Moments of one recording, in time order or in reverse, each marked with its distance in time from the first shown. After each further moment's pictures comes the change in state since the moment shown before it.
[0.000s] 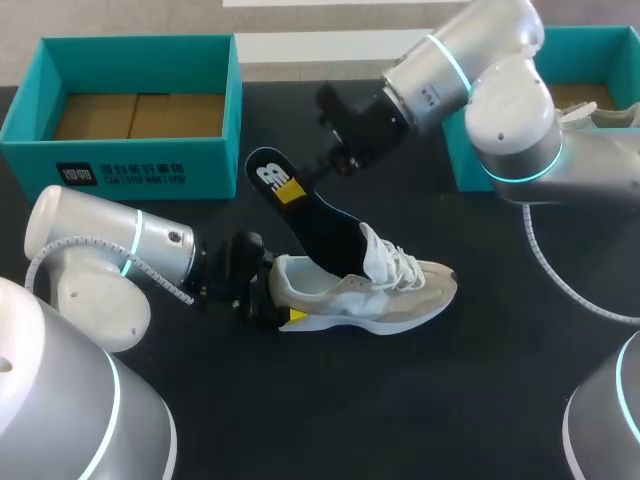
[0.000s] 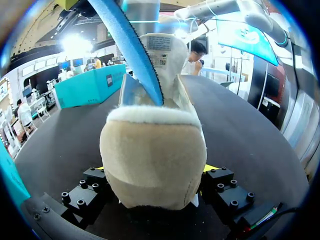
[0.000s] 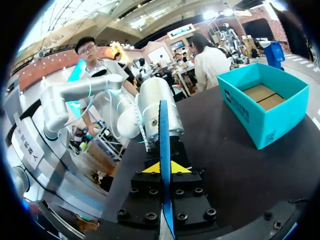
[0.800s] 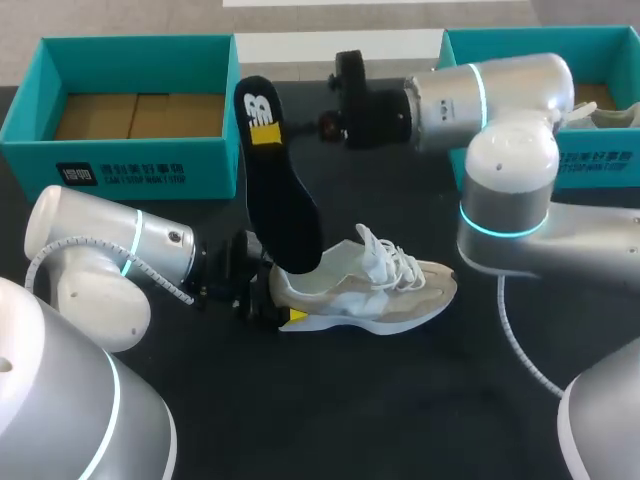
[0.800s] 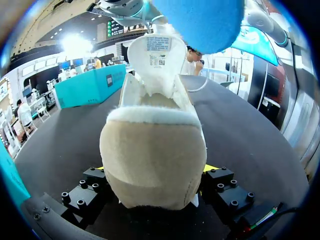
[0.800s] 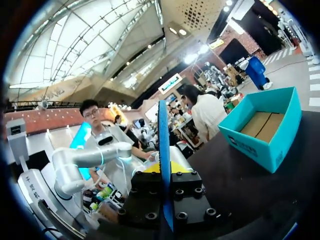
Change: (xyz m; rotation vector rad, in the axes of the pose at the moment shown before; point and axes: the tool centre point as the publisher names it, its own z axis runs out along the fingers) left arm 0.000 0.000 0.000 0.000 0.000 0.000; right arm 0.040 0.098 -0.027 -0.546 0.046 0.210
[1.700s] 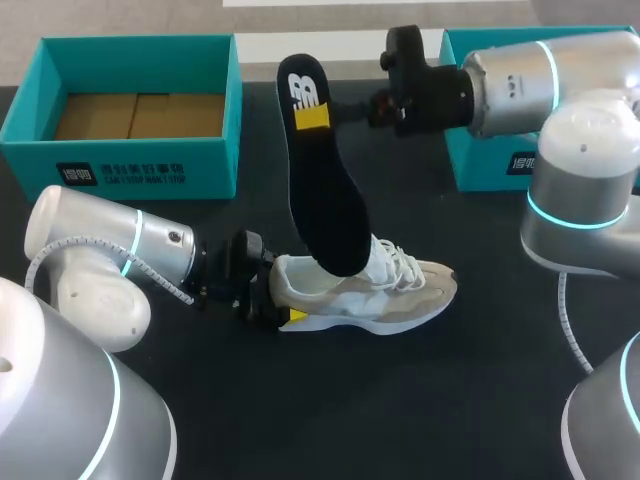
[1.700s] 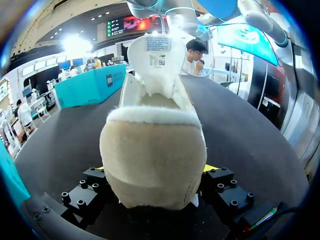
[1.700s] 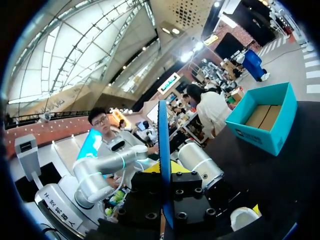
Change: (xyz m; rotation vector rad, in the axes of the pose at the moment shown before) left arm 0.000 0.000 0.000 0.000 0.000 0.000; right arm 0.072 0.010 -0.052 0.027 0.007 0.100
